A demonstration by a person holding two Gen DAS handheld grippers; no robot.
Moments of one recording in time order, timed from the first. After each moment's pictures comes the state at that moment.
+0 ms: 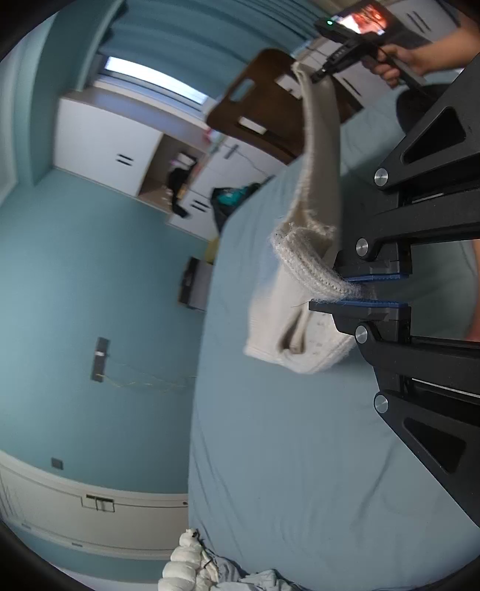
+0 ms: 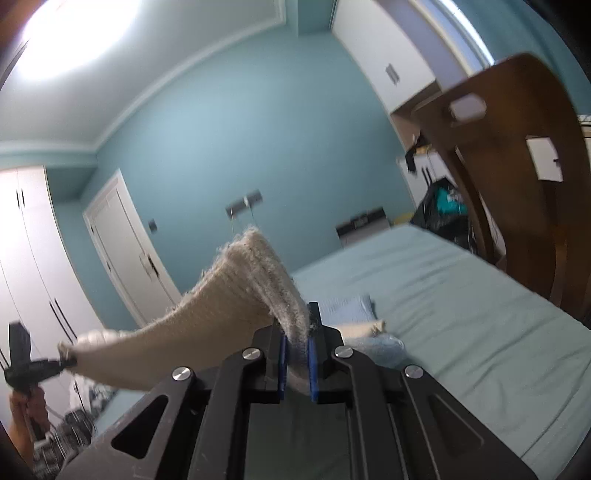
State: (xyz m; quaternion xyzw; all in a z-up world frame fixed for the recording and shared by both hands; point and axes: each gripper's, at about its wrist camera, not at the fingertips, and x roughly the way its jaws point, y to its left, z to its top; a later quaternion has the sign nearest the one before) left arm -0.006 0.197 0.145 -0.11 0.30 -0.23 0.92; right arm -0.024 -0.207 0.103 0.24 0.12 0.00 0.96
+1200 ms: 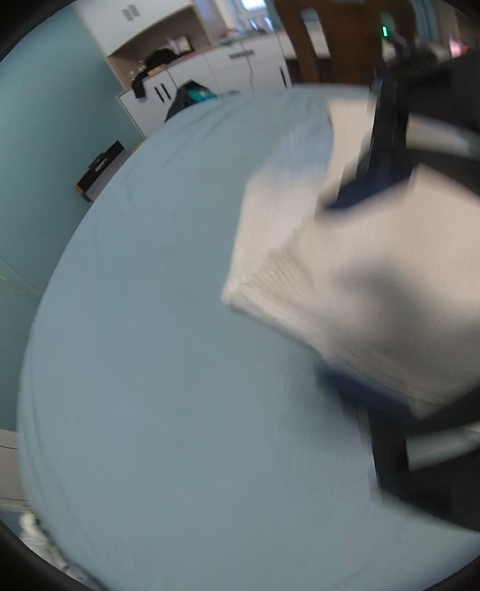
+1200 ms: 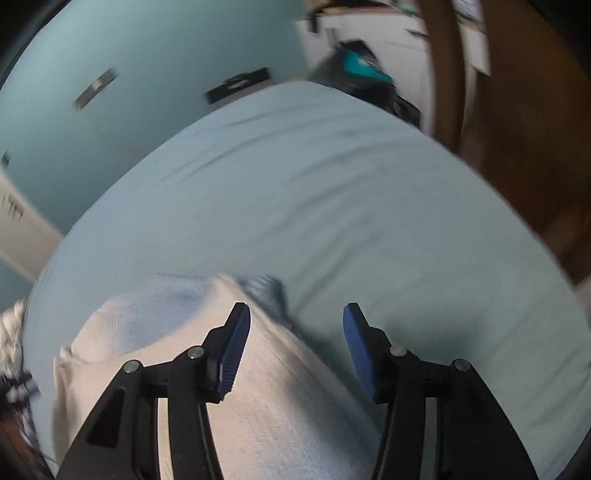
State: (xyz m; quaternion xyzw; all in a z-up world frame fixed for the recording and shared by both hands) left arm 0.301 0.132 -0.052 -0.19 0.56 -0.08 0.81; right arm 0.271 -0.282 -0.061 0.26 0.44 -0.18 0.84
